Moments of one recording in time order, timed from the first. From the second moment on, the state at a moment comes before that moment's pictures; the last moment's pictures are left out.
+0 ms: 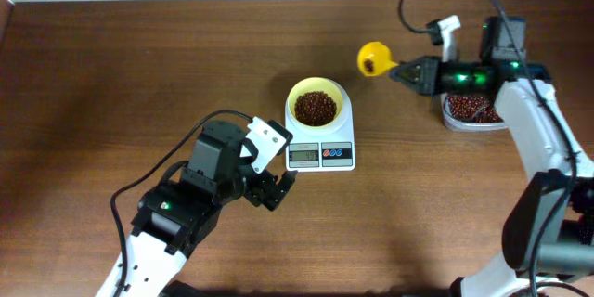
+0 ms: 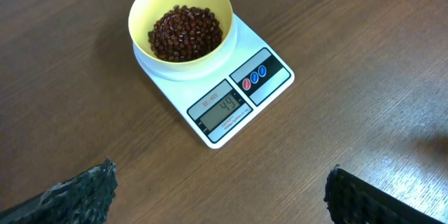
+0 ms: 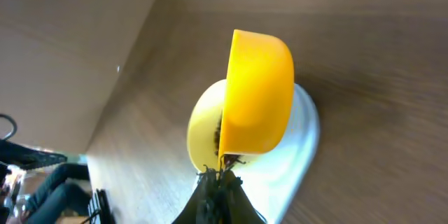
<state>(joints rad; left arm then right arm) -0.45 1.03 0.90 -0.67 0.17 0.19 -0.08 1.81 1.39 -0.58 -1.04 -0.06</state>
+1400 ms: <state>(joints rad) -0.45 1.03 0.90 -0.67 0.17 0.19 0.18 1.81 1.39 -0.43 -0.88 -0.85</state>
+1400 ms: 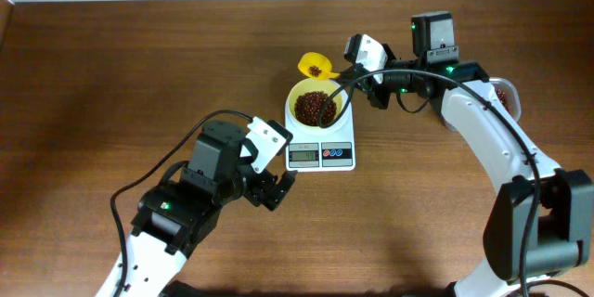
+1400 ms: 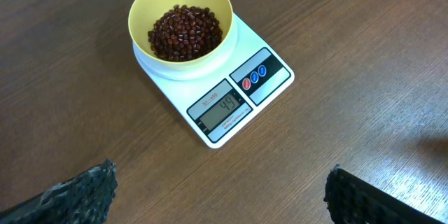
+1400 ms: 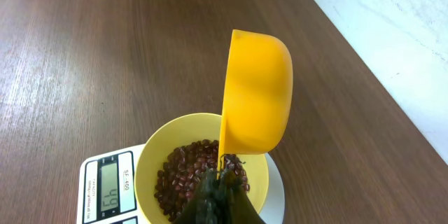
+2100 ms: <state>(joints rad) -0.45 1.03 0.90 -0.67 0.17 0.19 0.18 1.81 1.39 -0.43 -0.85 -0.85</state>
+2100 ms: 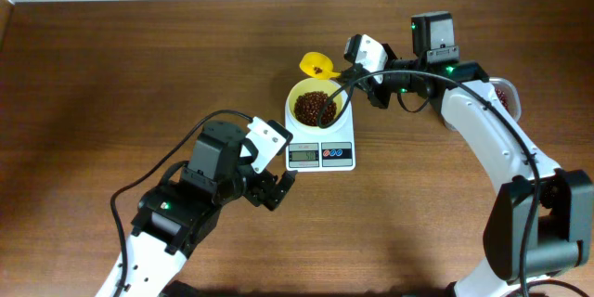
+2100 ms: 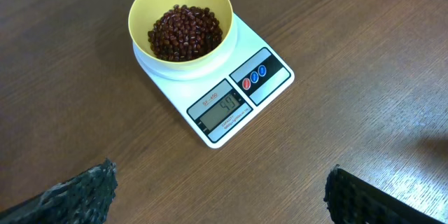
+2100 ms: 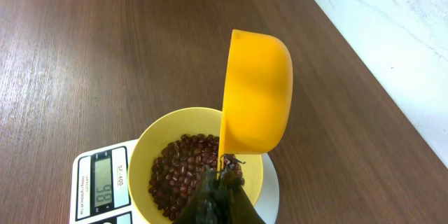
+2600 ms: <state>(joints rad) -0.45 1.03 0.90 -0.67 0.17 0.19 0.18 1.81 1.39 -0.43 -0.83 -0.85</state>
